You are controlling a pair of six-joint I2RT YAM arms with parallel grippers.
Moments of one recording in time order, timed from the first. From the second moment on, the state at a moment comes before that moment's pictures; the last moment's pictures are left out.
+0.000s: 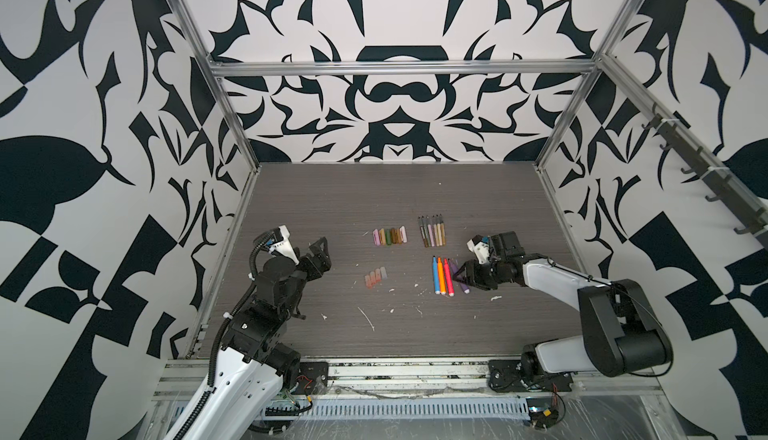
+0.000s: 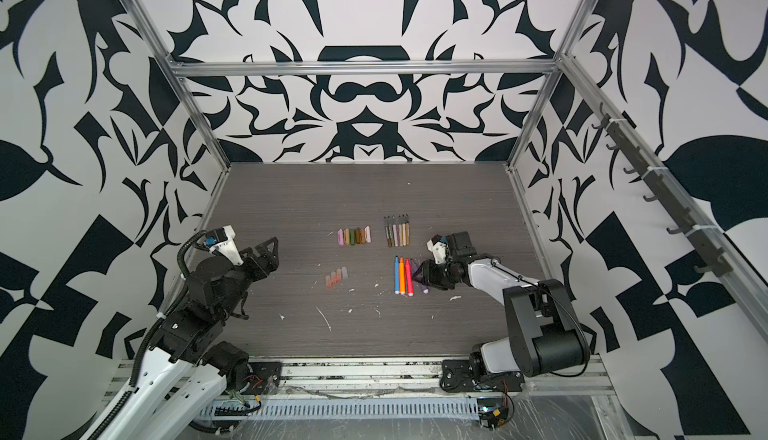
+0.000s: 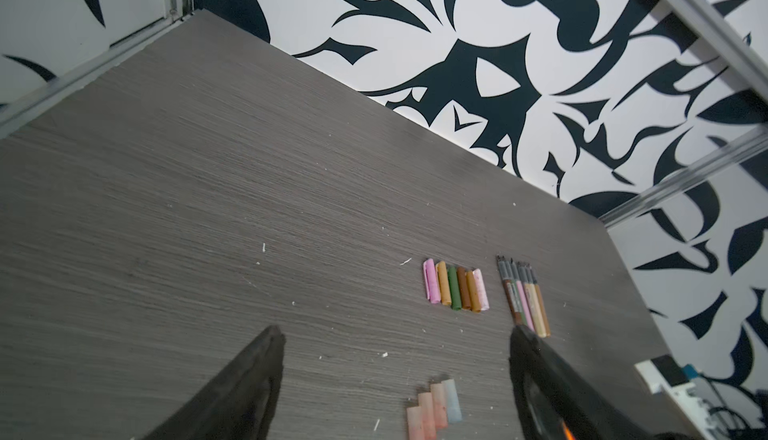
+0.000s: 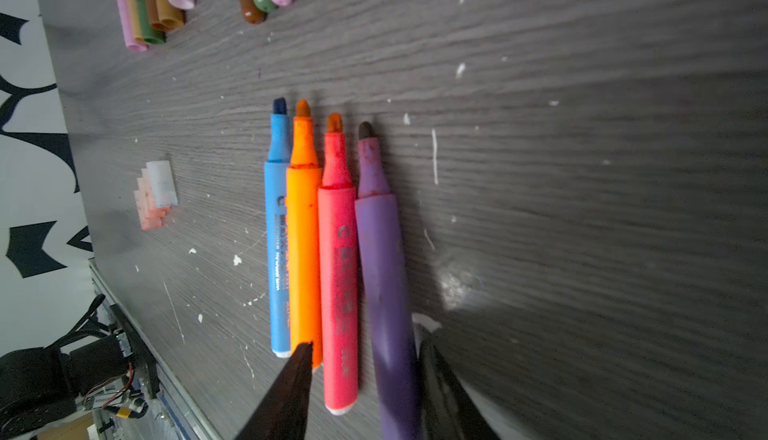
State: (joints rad) left arm -0.45 0.49 0.53 -0.37 -0.28 -0.61; right arm 0.18 1.41 0.57 -0.29 -0.62 0.35
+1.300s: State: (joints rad) left arm -0.44 0.64 0.39 -0.03 -0.66 -0.26; right arm 0.18 1.49 0.56 -0.20 -0.75 0.38
